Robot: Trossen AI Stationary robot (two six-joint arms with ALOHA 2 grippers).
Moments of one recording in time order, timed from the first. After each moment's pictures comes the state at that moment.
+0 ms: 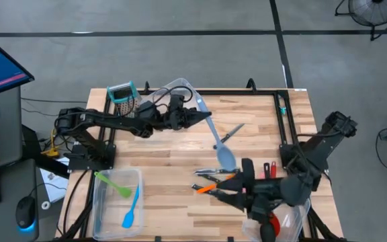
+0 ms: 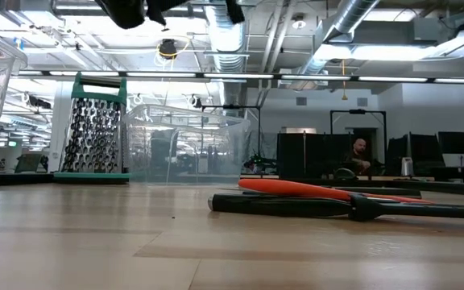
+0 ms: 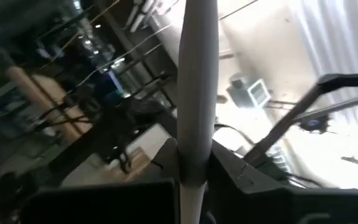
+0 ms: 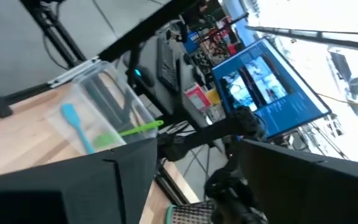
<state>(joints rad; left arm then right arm) 0.10 1.59 1.00 1.07 0.13 -1.04 0.77 1.48 1.53 -0.24 0.71 -0.86</state>
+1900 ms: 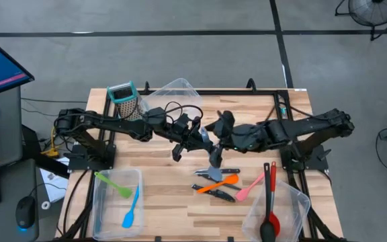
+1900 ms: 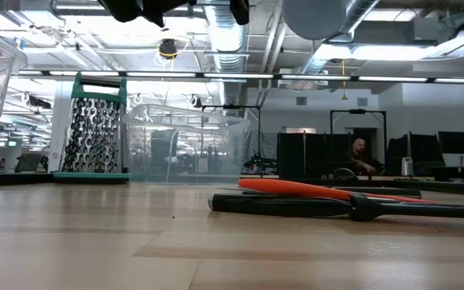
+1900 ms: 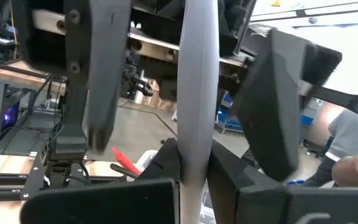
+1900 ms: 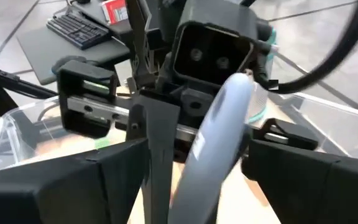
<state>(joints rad) 0.05 1.58 1.00 0.78 0.43 -0.37 0.29 1.49 1.52 -0.47 0.51 0.32</state>
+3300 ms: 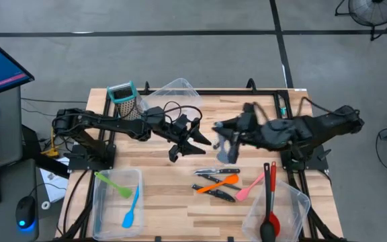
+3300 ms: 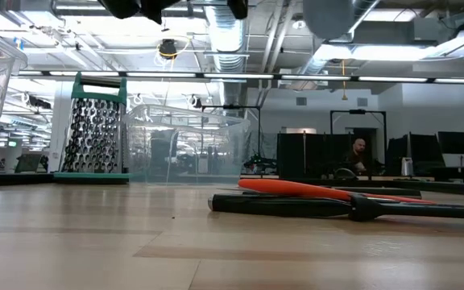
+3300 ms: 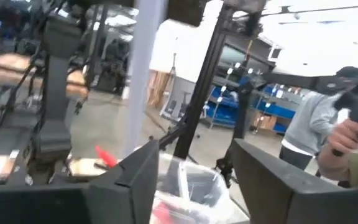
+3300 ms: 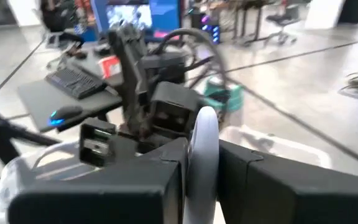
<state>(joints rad) 0.05 1.56 1.00 0.75 0.50 -0.38 0.39 1.34 1.52 -0.44 0.72 0.25</state>
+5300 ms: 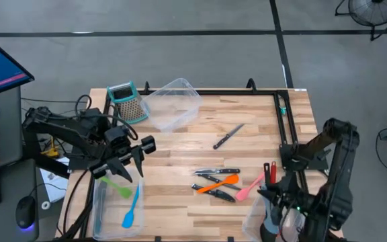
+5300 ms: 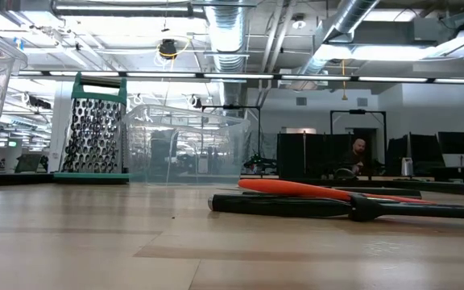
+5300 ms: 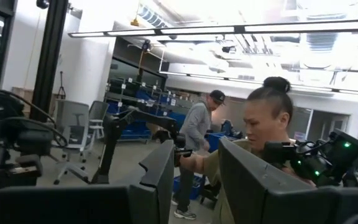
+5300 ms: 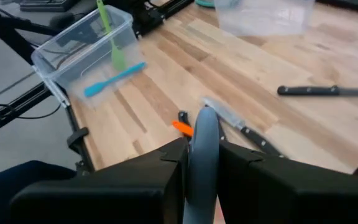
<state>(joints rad) -0.26 1.06 1.00 0.49 0.61 -0.45 1.18 1.58 1.51 -1.48 1.02 1.91</state>
